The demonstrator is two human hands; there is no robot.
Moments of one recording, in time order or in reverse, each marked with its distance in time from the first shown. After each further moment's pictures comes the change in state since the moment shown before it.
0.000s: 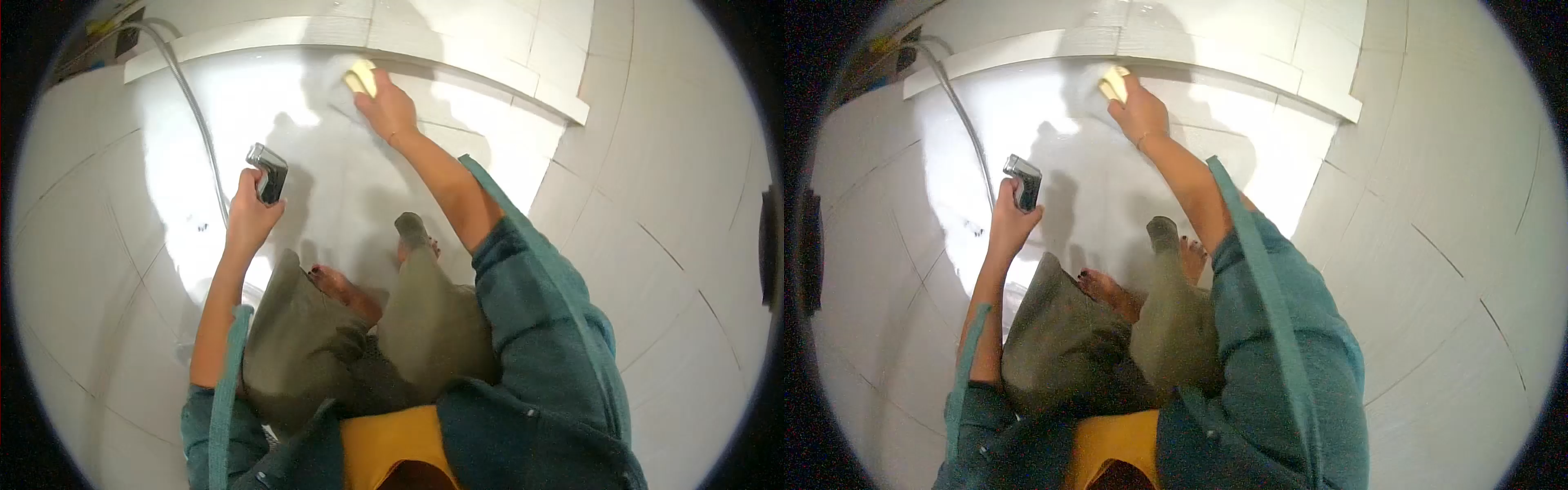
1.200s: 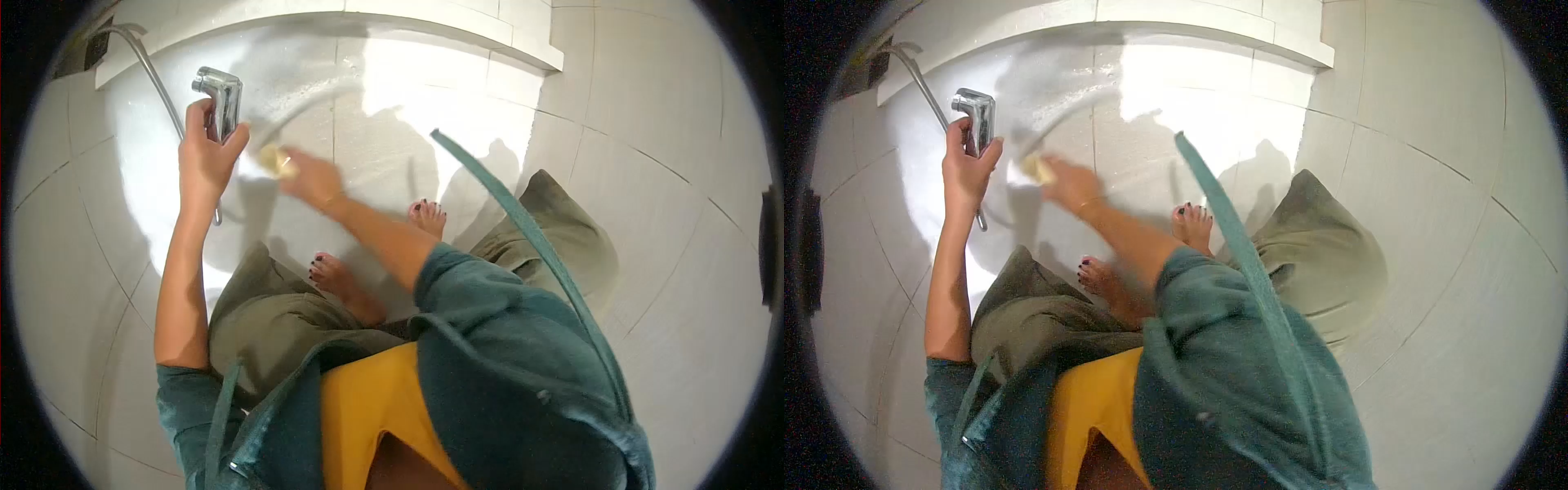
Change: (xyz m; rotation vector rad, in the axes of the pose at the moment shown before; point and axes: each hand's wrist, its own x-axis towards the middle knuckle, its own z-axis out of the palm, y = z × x) left_hand 0.030 0.000 -0.031 -0.011 0.277 0.344; right_hand -0.137 -0.012 0.137 0.090 -0.147 -0.152
